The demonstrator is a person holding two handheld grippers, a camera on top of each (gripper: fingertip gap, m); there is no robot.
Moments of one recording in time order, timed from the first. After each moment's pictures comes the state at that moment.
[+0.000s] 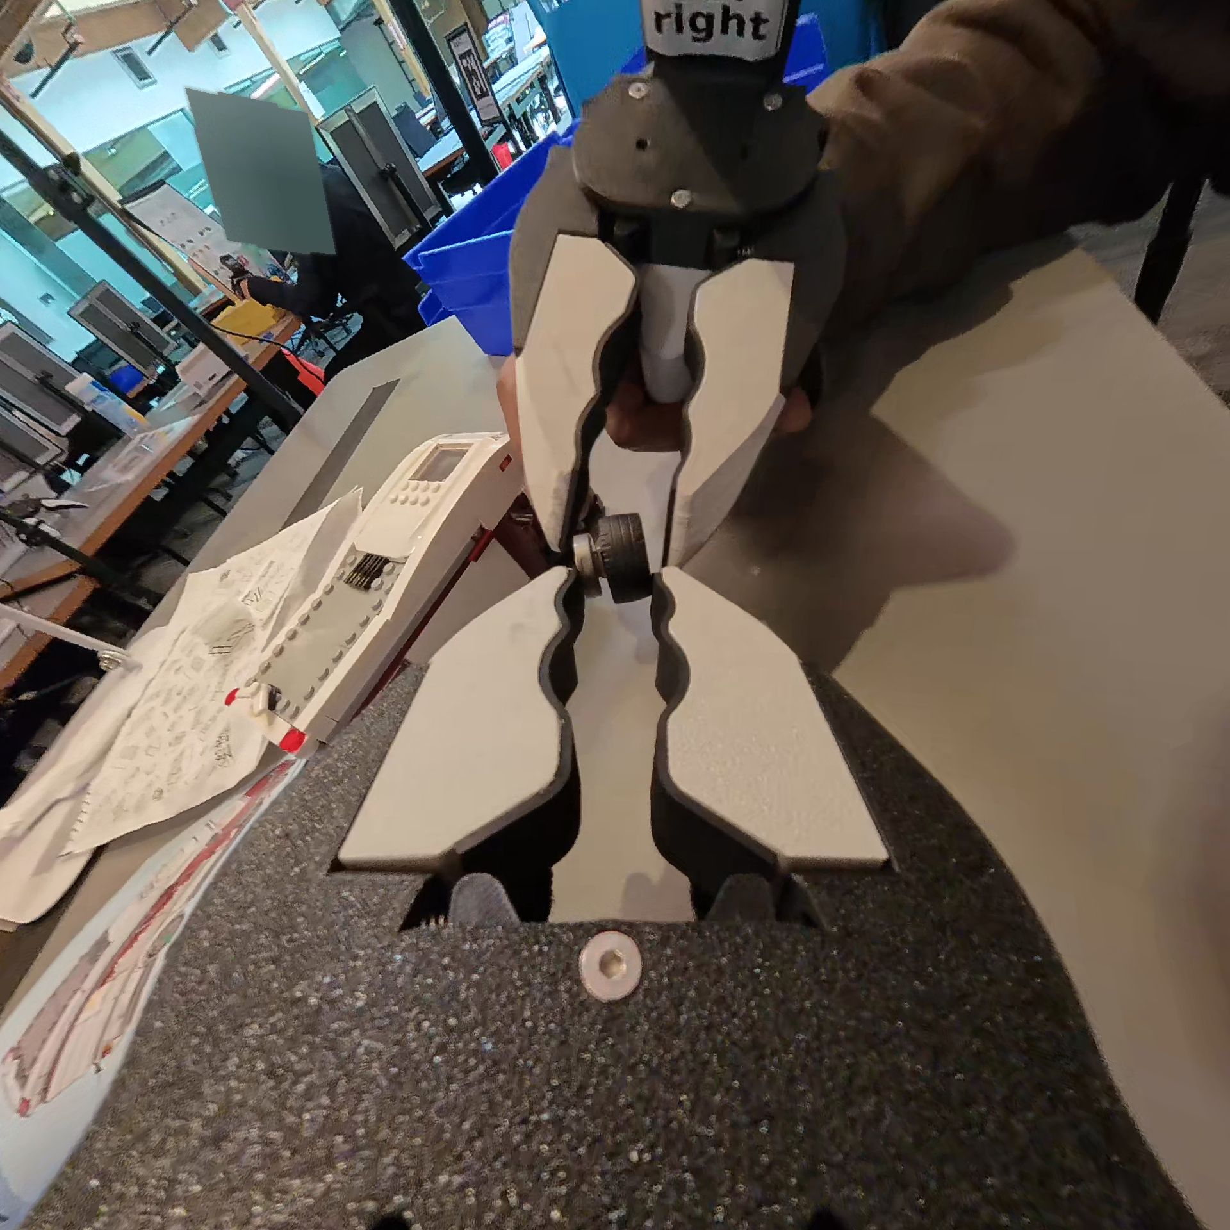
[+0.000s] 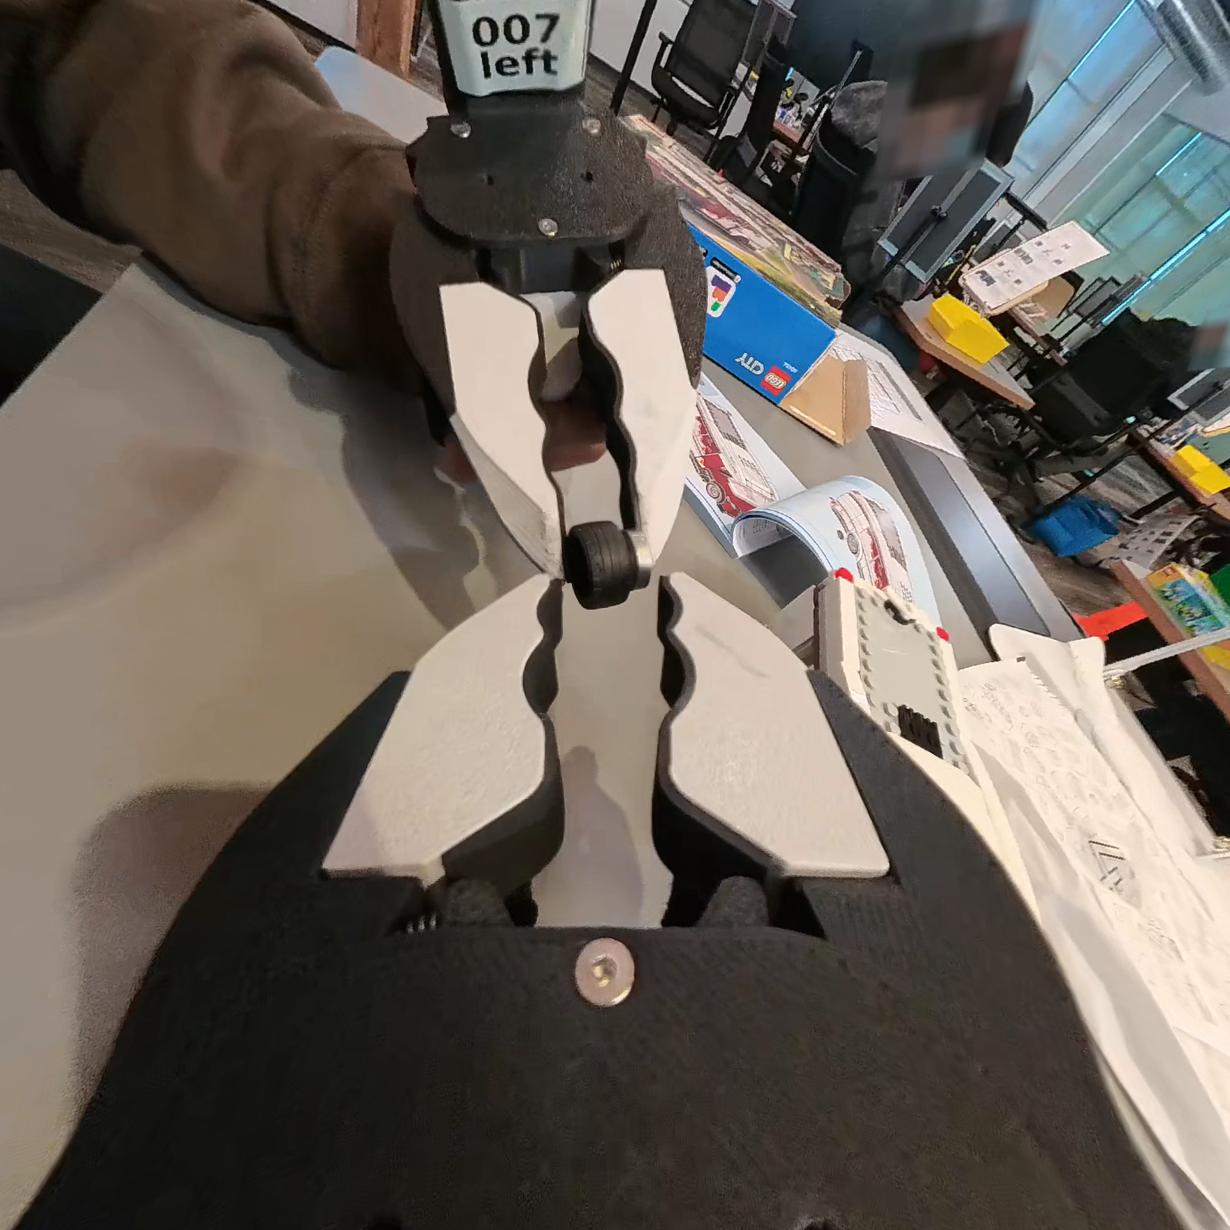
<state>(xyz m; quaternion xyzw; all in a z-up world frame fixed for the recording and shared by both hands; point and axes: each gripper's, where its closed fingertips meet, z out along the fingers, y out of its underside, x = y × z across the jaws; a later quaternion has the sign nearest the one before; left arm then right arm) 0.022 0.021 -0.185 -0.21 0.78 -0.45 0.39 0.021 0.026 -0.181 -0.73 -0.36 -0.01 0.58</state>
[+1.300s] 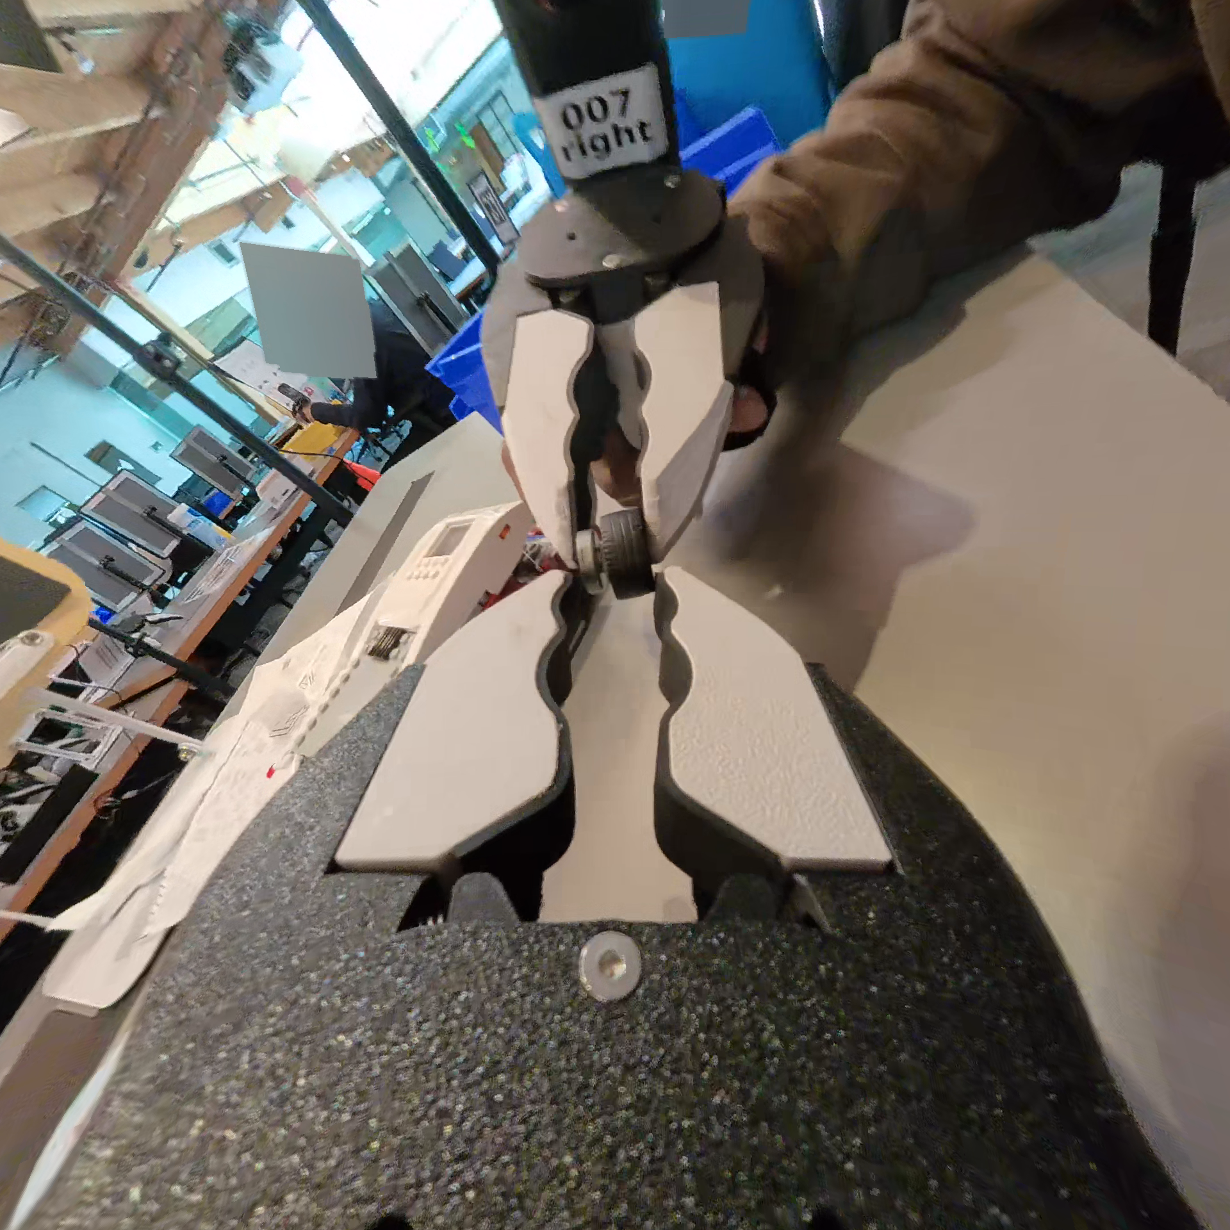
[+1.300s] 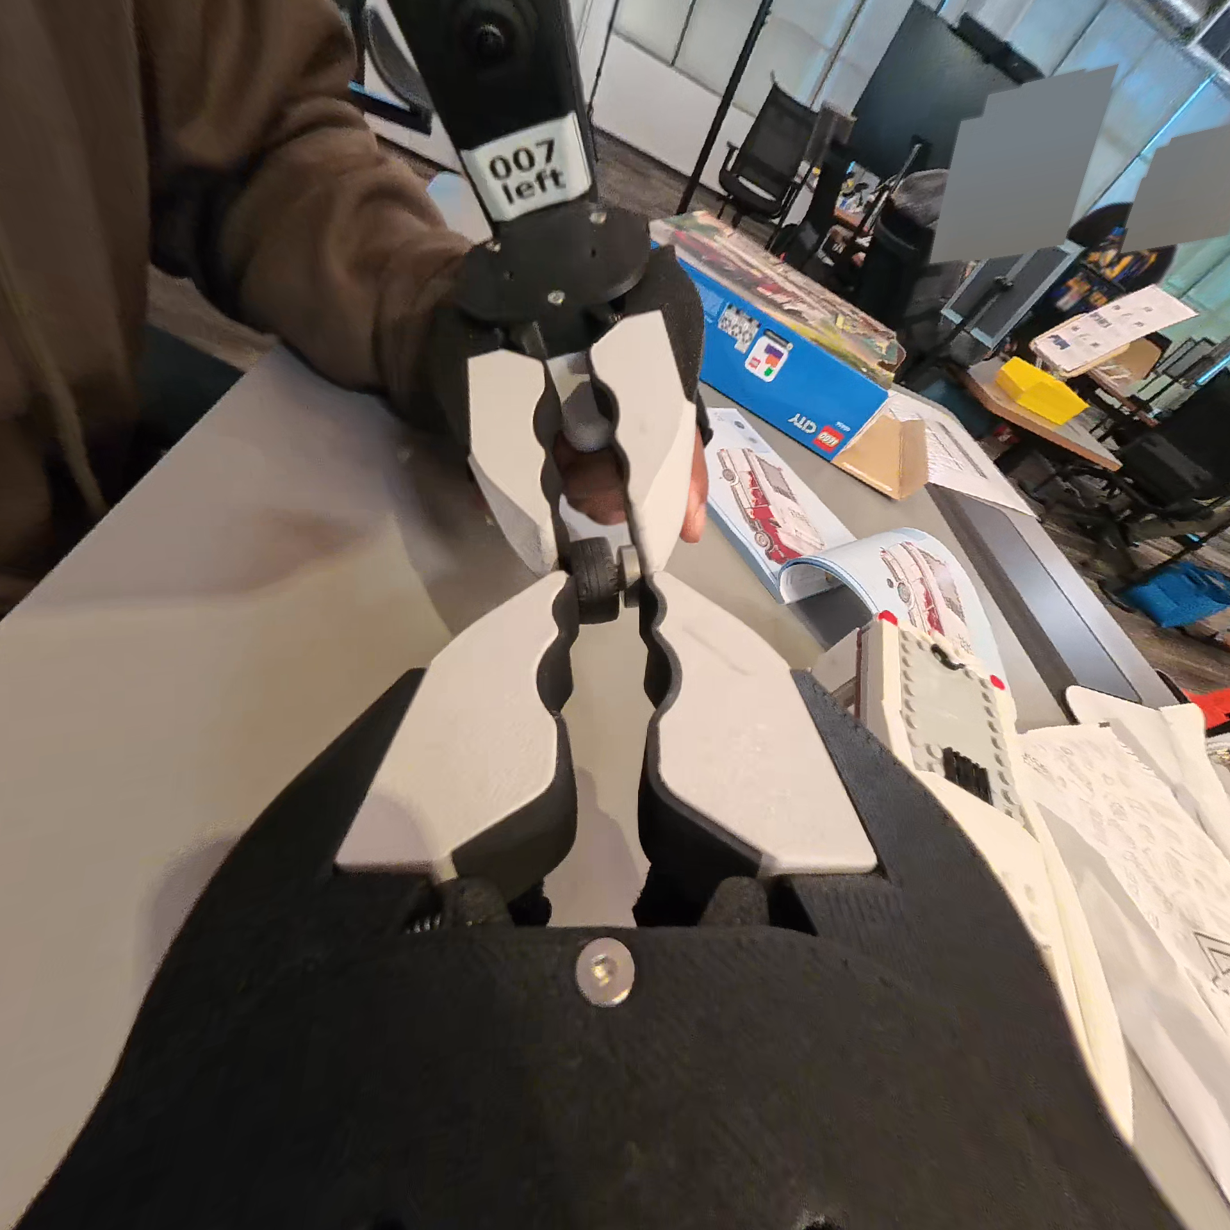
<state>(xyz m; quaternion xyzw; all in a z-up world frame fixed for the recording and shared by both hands) 0.013 0.007 -0.176 -0.14 0.76 -0.46 0.44 0.009 0.013 -0.173 -0.70 -0.38 0.06 0.60</state>
